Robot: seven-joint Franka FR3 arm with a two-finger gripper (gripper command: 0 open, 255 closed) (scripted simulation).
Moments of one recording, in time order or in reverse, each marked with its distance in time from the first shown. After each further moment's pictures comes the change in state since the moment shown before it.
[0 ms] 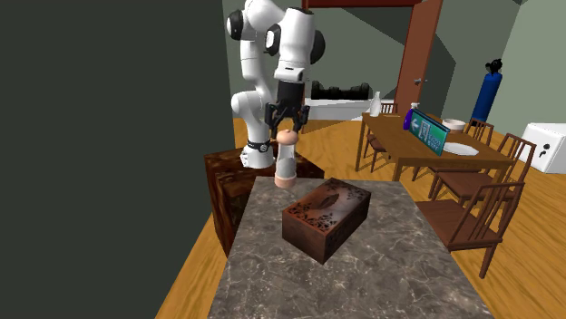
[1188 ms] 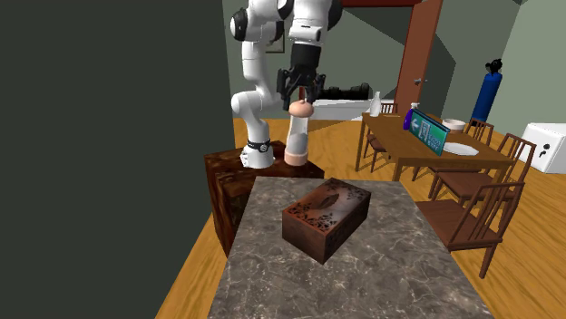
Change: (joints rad) arm 0.021 0.122 0.026 0.375 0.027 -0.257 -0.002
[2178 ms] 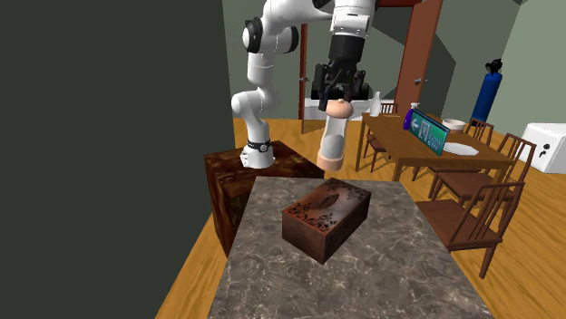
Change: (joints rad) arm 0.040 0.364 0.036 0.522 0.023 -0.169 0.054
